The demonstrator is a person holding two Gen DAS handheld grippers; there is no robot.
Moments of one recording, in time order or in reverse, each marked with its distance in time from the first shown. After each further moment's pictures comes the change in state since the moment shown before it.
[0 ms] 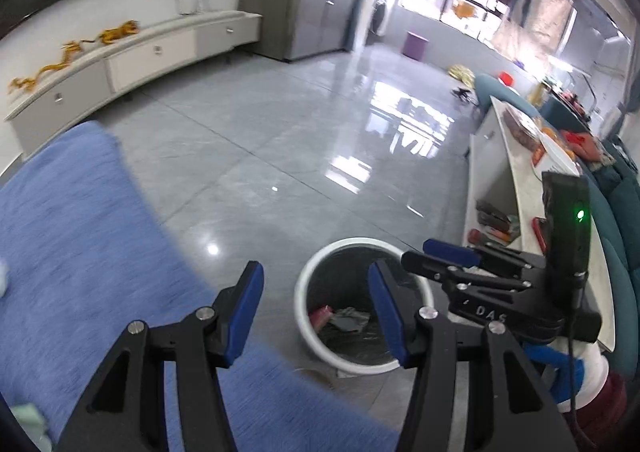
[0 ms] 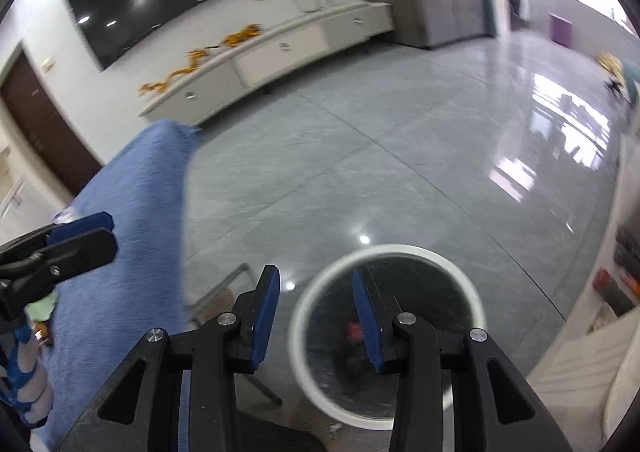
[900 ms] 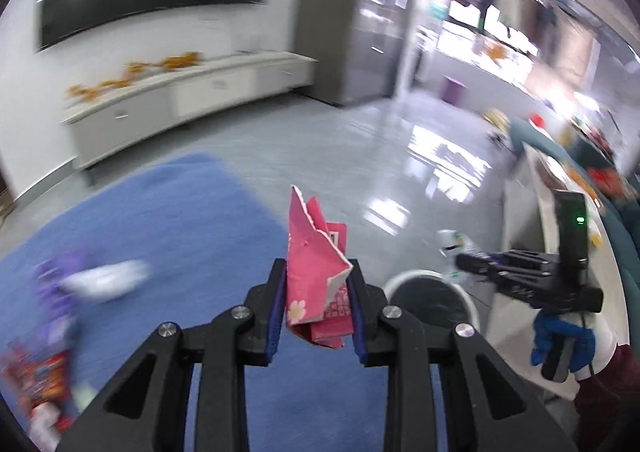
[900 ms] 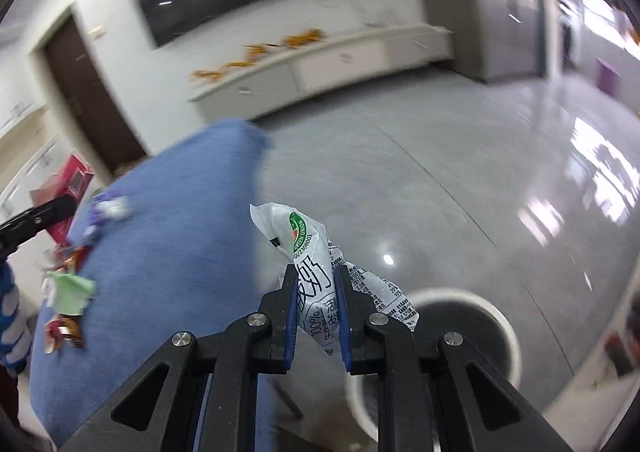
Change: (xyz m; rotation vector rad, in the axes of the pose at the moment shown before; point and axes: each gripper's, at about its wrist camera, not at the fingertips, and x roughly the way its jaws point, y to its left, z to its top) left arm -0.081 0.073 -0.004 -0.025 -0.137 0.087; right arm 0.016 0.056 0.017 -0.108 -0.013 0.050
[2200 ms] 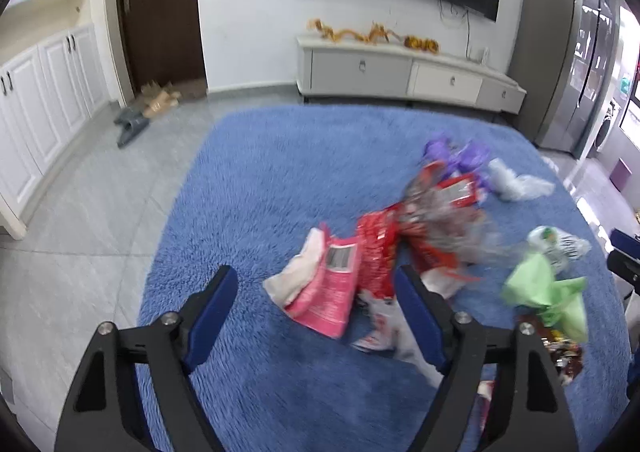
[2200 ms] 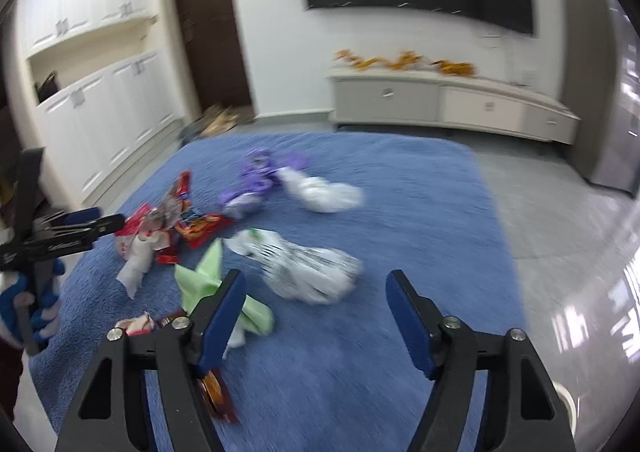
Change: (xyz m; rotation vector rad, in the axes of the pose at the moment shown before) left arm -0.142 0.285 -0.176 -0.483 0.011 0.589; right arm 0.056 0.292 0.000 -0.479 0.006 0.248
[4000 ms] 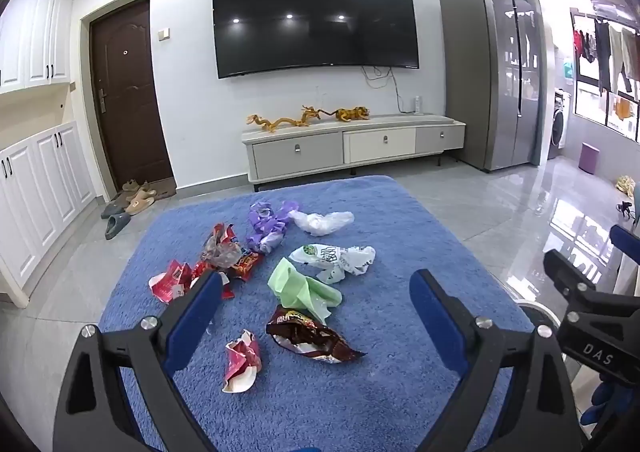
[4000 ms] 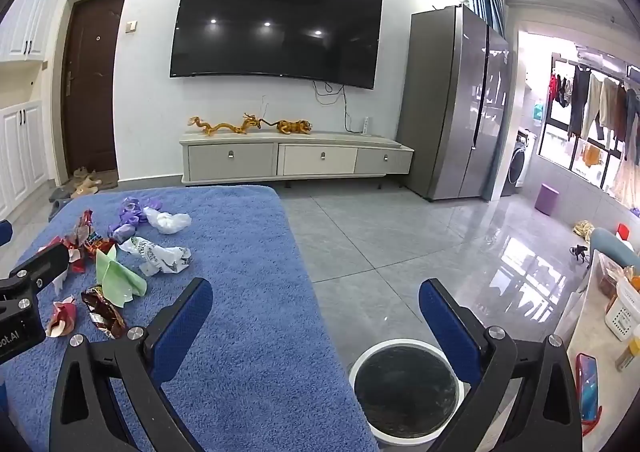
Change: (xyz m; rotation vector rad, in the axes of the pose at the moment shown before) left arm -0.168 -0.217 -0.068 0.176 -0.341 -0.032; right arm -0.176 -0.012 -0.093 0.154 -0.279 -0.576
